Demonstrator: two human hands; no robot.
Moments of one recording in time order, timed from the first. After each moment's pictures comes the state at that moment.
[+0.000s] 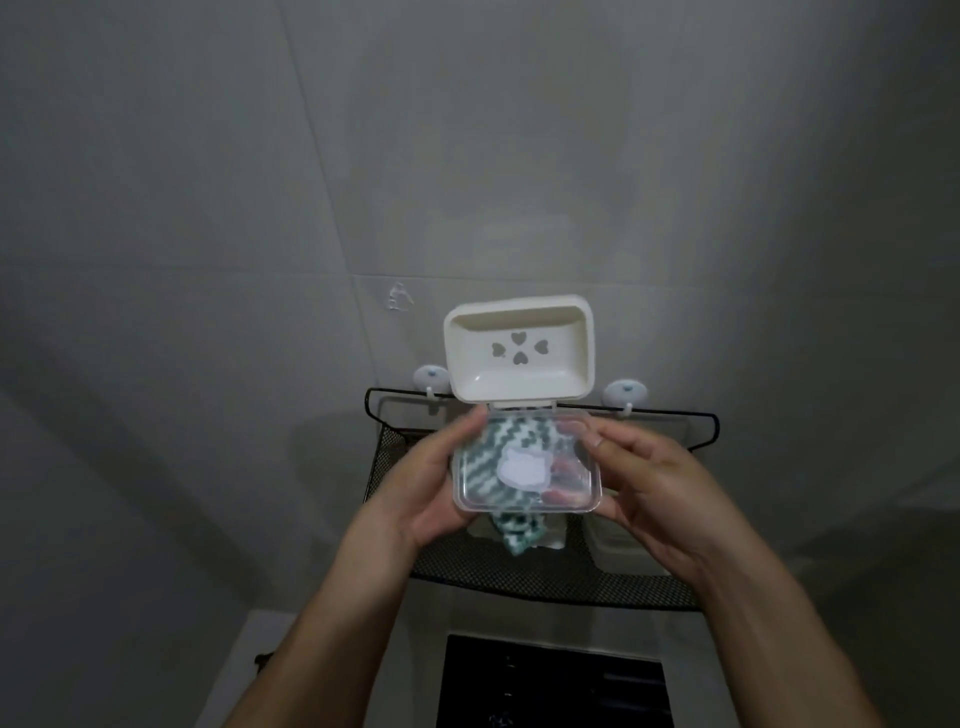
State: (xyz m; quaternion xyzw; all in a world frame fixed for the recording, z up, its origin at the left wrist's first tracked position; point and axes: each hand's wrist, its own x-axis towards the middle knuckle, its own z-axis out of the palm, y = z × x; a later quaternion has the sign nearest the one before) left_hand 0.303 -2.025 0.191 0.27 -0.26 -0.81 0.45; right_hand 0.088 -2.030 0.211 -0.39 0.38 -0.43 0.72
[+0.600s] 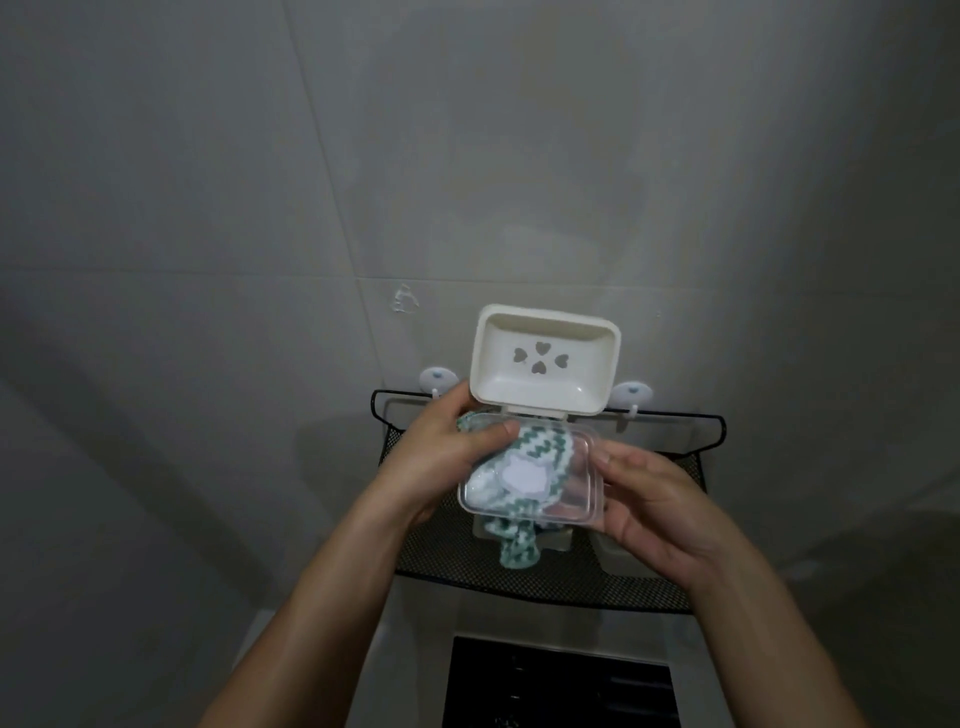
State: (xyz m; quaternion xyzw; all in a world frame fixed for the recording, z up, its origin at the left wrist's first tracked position) left_hand 0.305 -2.023 0.219 0.51 -0.50 -0.52 0.47; right_hand 0.082 -2.037 0.188 -0.36 0.31 -0.38 0.79
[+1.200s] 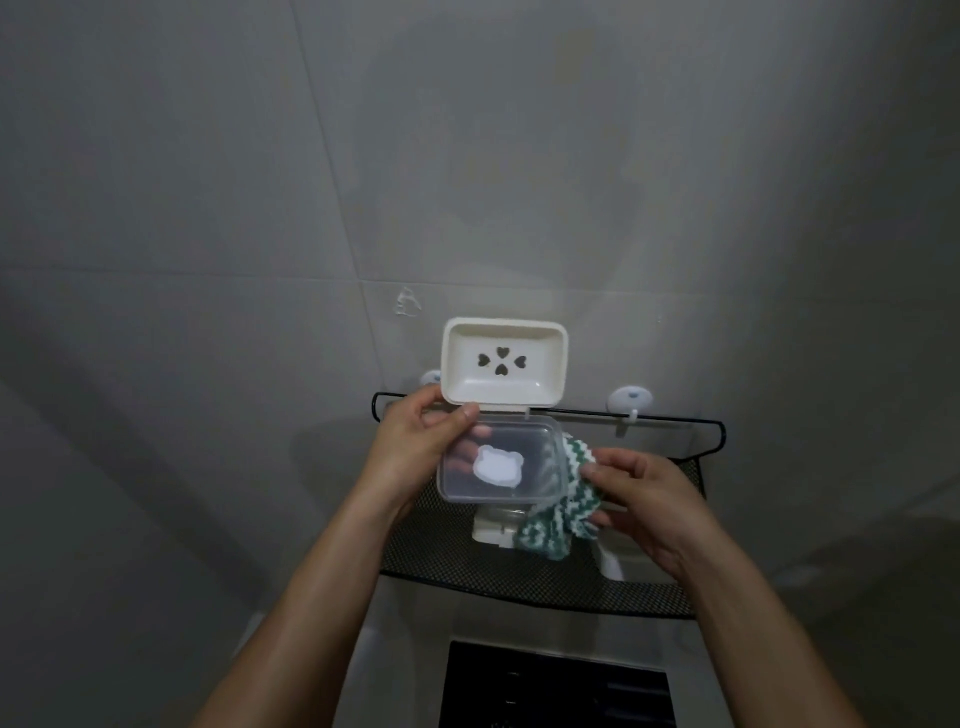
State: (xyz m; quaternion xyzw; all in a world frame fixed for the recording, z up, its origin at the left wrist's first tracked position) left_hand 0.322 -2.031 0.206 0.54 -0.45 -0.46 0.55; right_hand 0.081 -2.057 0.163 -0.42 0.48 -0.39 0.66
